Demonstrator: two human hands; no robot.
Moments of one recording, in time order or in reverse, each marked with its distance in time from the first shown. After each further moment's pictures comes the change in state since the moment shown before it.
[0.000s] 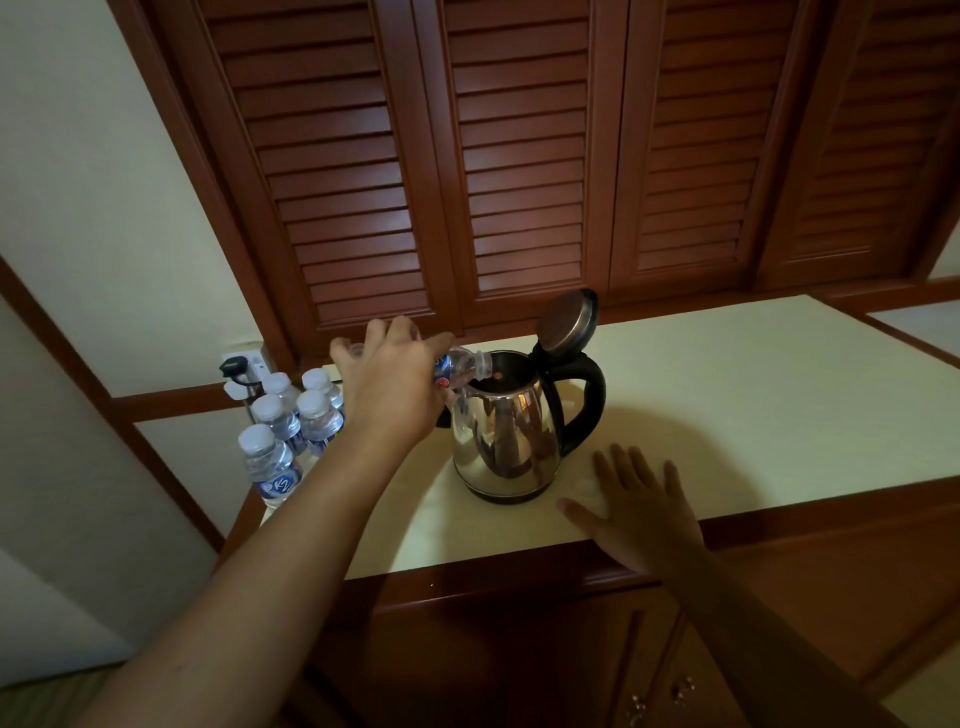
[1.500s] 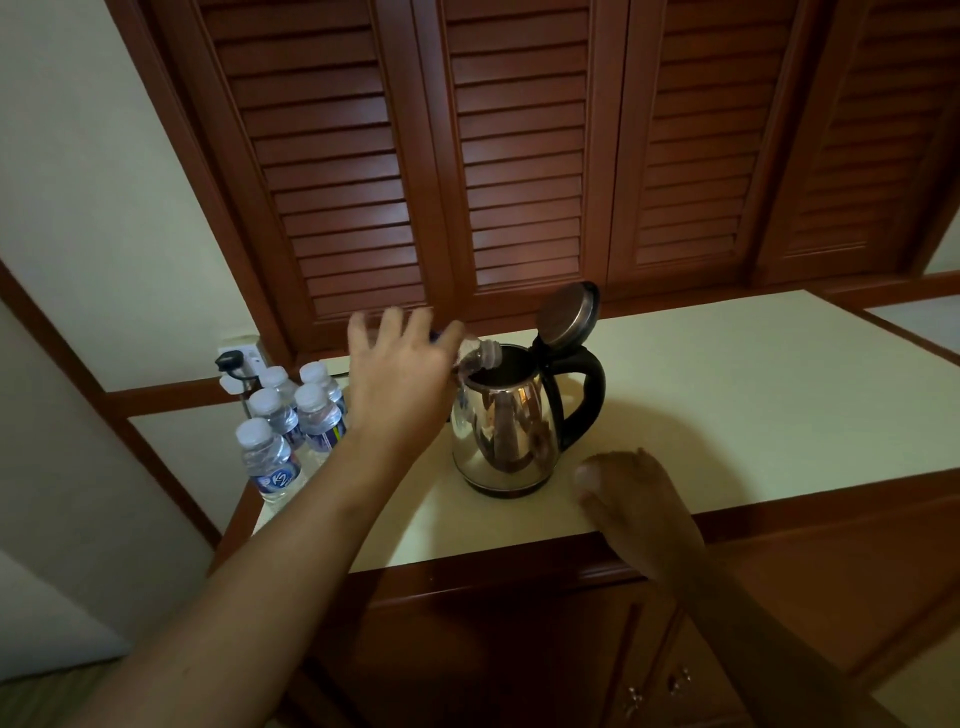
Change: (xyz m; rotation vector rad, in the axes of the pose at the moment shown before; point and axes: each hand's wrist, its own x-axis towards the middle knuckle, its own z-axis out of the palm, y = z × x) left_hand -0.006 0.001 0.010 0.180 0.206 0.202; right_hand -0.015 0.004 0.002 0.361 0.413 -0.332
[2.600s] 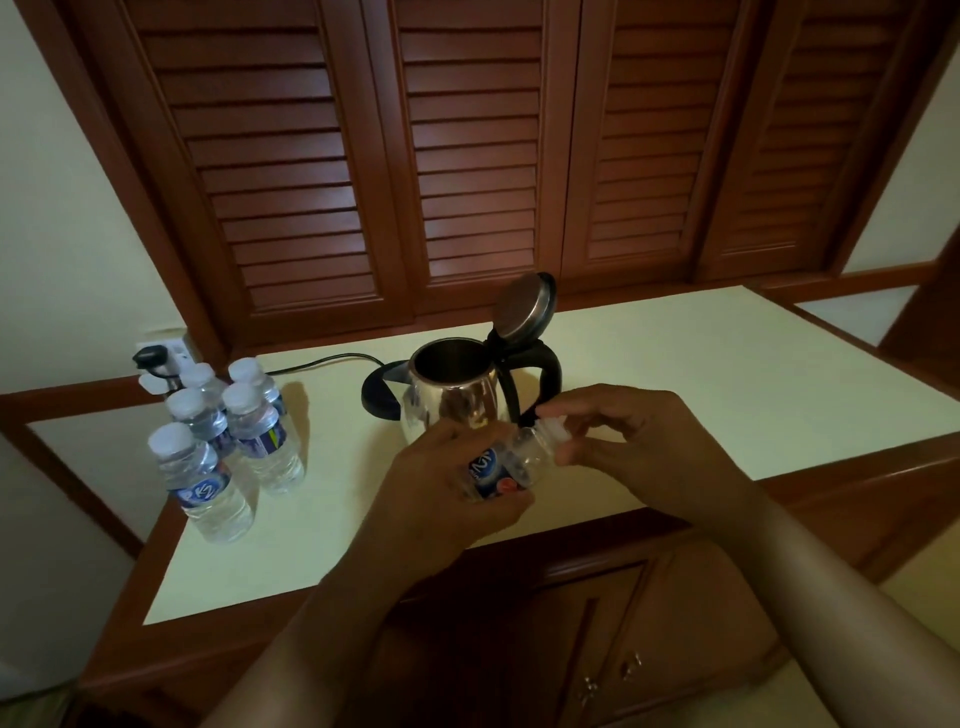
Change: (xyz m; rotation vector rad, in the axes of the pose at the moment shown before) left_hand -0.077 0.060 -0.001 -1.174 -0.323 -0.040; right_hand 0.028 -0.057 -0.123 0.576 -0.019 -0.041
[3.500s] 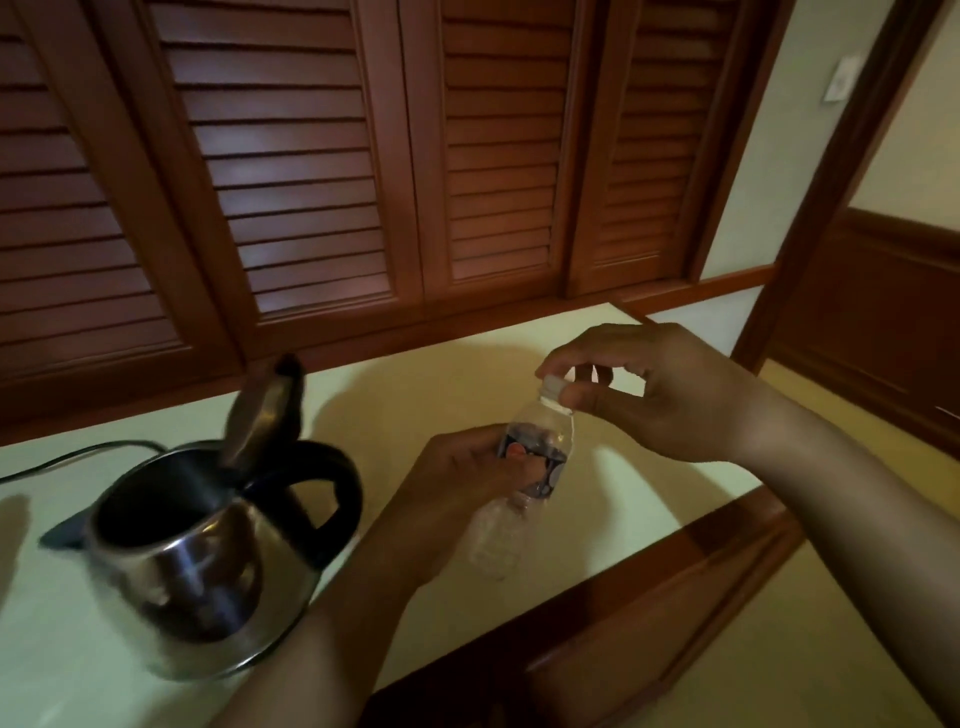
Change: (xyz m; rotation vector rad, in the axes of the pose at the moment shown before) left_hand 0.178 0.068 0.160 -0.932 -0.342 -0.177; right_hand 0.038 0.064 -0.211 -0.530 -0.054 -0.032
